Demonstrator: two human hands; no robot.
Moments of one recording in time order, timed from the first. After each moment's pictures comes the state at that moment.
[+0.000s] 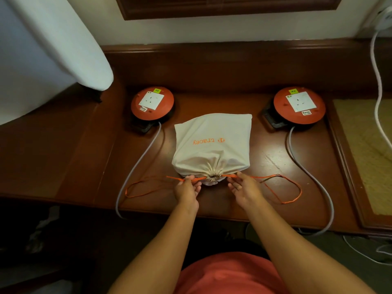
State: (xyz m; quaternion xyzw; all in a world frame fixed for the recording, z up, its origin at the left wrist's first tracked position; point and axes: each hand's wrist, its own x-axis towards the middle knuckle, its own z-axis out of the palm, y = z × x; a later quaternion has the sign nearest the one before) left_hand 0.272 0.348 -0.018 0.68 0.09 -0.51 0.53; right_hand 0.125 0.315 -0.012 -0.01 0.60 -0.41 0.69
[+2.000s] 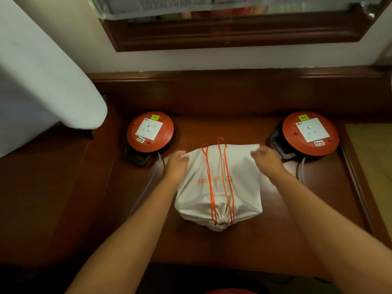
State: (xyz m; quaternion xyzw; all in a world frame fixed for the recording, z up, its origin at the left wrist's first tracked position) left_hand 0.362 0.175 0.033 0.77 -0.31 -0.45 0.33; right_hand 0.115 0.126 0.050 -0.50 0.73 -0.15 0.44
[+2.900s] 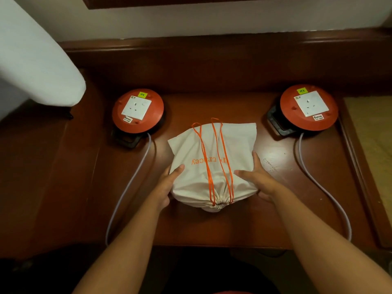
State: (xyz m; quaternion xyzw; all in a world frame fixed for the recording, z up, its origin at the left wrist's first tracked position) left_hand 0.377 0.260 -0.044 0.64 -0.16 -0.65 0.38; right_hand 0.101 0.210 -0.026 -0.33 0.57 -0.24 0.71
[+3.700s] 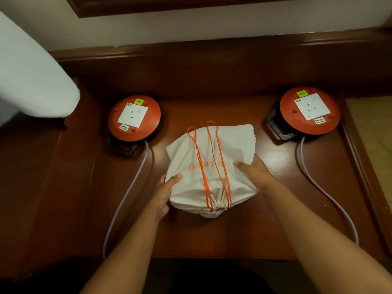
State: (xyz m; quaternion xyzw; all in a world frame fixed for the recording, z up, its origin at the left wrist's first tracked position) left_hand 0.377 0.254 -0.047 0.64 -0.13 -0.63 0.42; right_hand 0.116 0.177 -0.025 -0.35 0.62 -0.27 0.64
